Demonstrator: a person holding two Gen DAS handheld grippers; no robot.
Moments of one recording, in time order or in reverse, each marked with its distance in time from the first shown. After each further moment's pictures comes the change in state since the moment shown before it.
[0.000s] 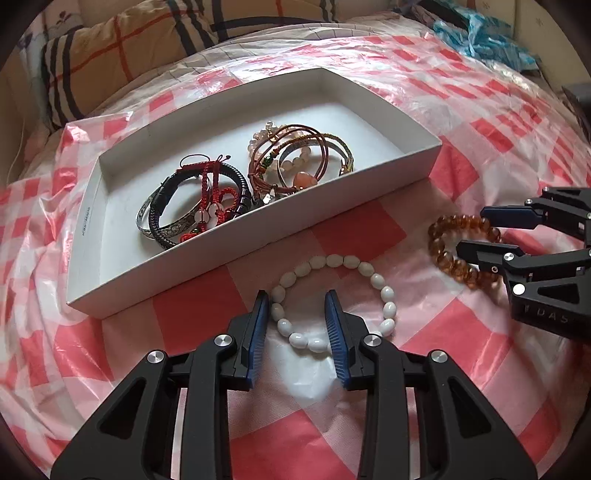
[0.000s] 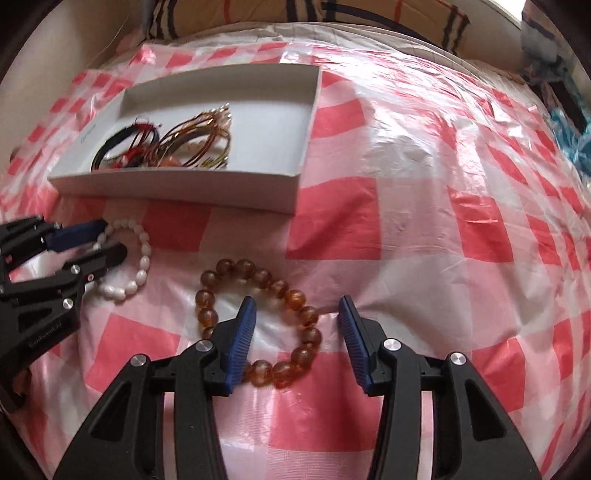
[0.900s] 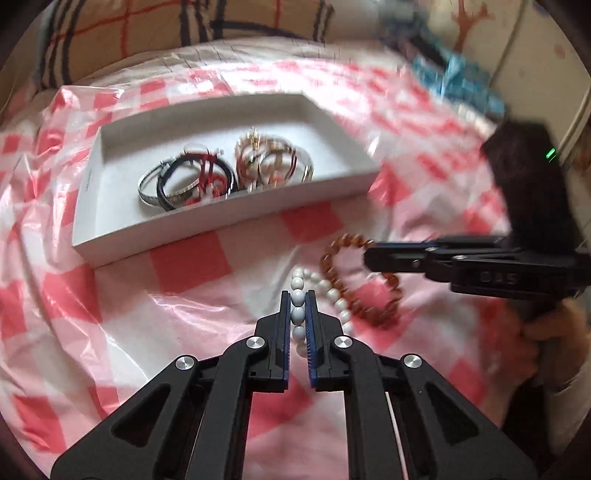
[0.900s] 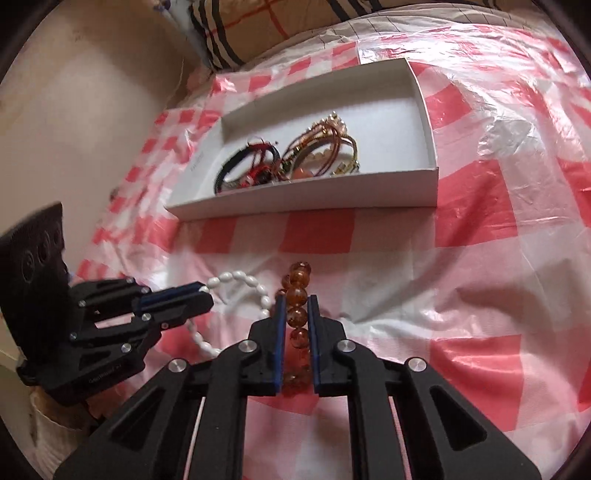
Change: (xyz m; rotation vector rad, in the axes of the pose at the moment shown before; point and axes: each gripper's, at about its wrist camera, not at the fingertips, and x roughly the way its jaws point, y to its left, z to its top) left arm -0.062 0.036 -0.023 -0.190 -0.082 -0.307; right arm -0.016 -0.018 -0.003 0.240 -0.067 0.574
